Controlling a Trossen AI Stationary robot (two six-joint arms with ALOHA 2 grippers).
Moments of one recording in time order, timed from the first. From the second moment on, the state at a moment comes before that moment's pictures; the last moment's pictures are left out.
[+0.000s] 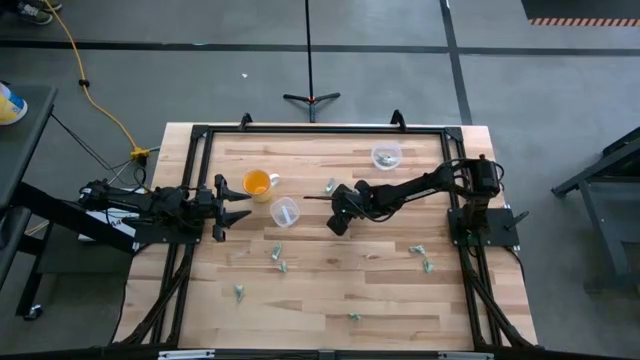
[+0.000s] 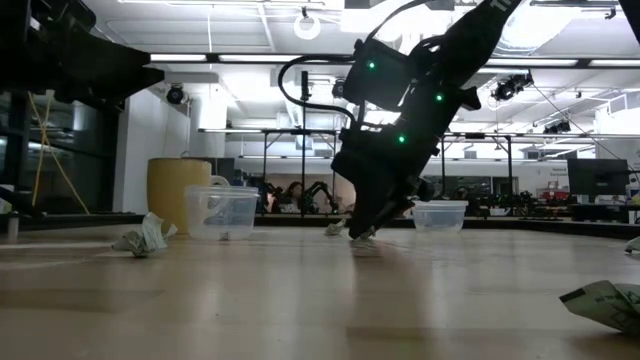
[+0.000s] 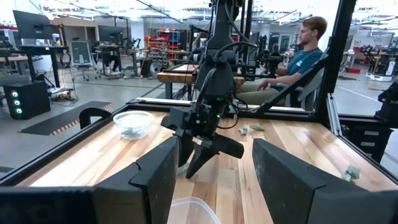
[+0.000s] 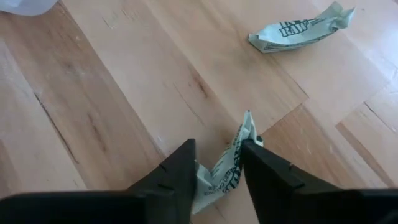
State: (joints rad) left arm -0.22 0.01 0.02 0.06 -0.33 -0.01; right arm -0.04 1.90 1.01 -0.14 0.27 0.54
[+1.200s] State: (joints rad) left arm -0.22 0.01 0.02 0.06 -0.34 0.00; right arm -0.52 1.75 1.30 -1.04 0.42 0.27
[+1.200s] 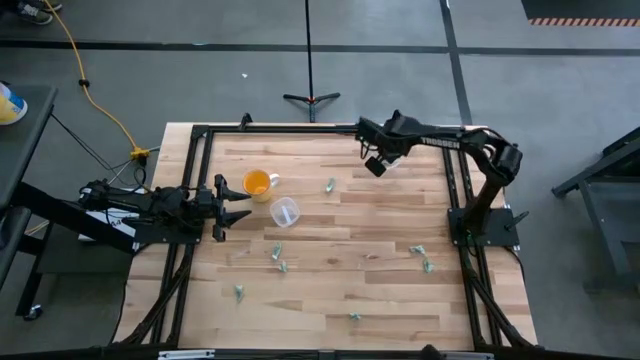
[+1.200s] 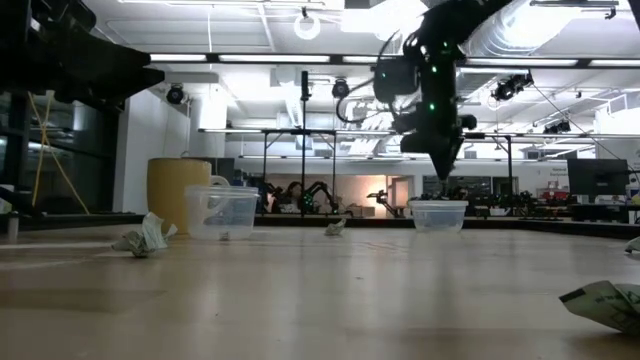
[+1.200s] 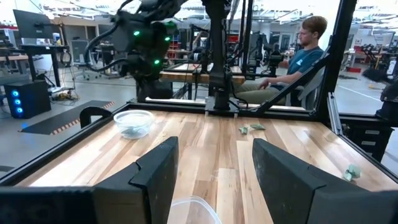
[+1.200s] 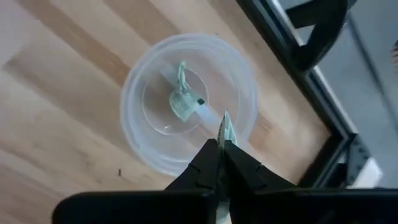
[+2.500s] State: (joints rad) left arm -0.22 0.01 0.02 0.06 -0.33 0.00; right arm -0.24 1.84 1.26 -0.40 0.07 -0.29
